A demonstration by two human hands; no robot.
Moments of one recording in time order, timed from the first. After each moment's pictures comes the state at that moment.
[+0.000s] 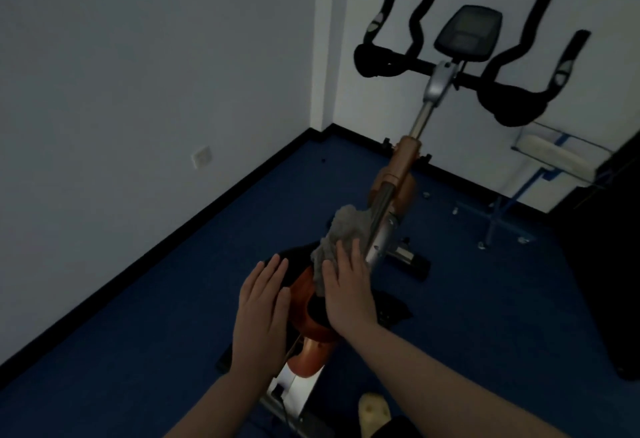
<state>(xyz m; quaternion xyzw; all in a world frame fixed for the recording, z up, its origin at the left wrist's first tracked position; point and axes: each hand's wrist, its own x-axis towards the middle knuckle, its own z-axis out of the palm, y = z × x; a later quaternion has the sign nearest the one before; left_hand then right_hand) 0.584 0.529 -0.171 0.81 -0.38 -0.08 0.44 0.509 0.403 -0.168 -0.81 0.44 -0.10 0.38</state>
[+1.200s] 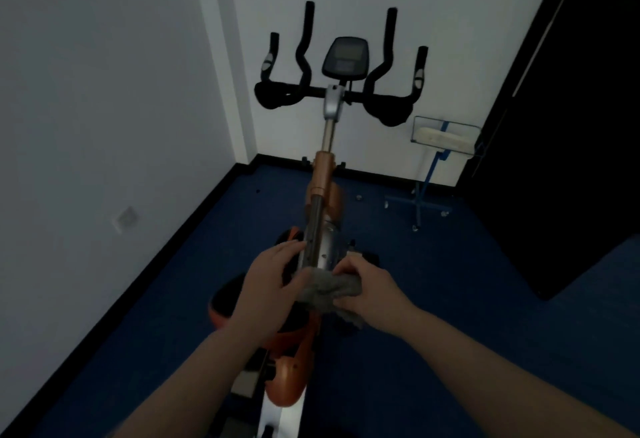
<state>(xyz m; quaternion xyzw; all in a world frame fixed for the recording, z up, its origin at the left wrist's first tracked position) 0.572 0.468 -0.086 0.69 -0.59 -0.18 0.38 0.388 0.381 -0.103 -0.79 0.40 -0.15 0.44</state>
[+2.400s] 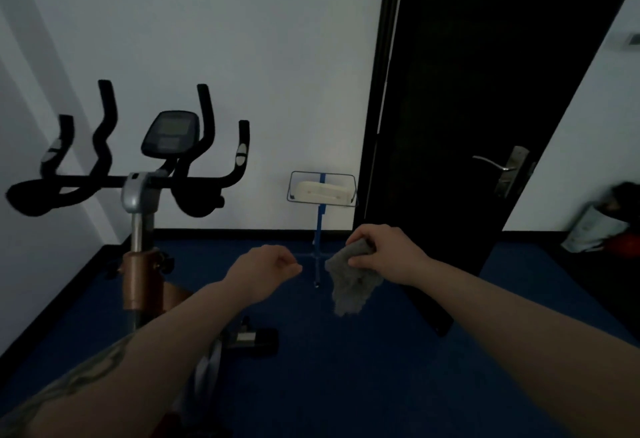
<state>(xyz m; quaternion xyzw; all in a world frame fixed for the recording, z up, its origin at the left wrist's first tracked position) 0.314 0.108 -0.012 0.65 -0.70 -0.24 0.17 0.064 0.079 0.021 -0.79 0.52 -0.19 0.26</state>
